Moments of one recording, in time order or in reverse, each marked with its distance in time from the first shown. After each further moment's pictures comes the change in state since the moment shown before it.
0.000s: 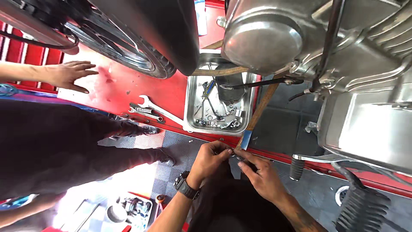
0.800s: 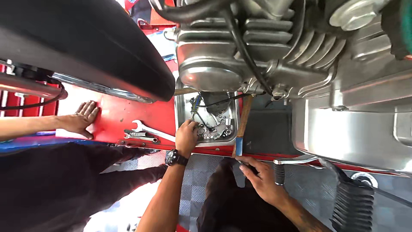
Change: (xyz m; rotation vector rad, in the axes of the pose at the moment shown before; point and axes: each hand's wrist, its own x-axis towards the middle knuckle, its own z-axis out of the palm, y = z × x) left_hand 0.110 -0.011 -0.067 0.986 0.274 0.214; right_hand -0.004 0.021 -0.006 0.011 0.136 0.109
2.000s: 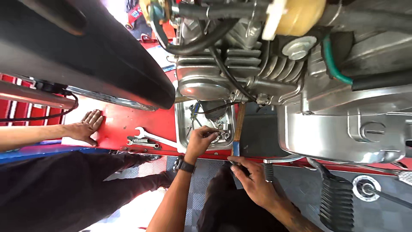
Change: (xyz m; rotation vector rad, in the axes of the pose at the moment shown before) left_hand -0.002 0.058 -0.019 -0.674 -0.167 0.049; right_hand 0.005 -0.050 0.004 0.063 0.055 -0.066
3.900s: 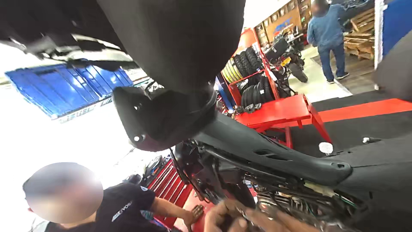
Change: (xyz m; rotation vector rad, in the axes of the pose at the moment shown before) left_hand -0.164 0.369 -0.097 -0.197 0.402 0.754; right_hand -0.026 -0.322 -0.120 0.064 0.172 -1.126
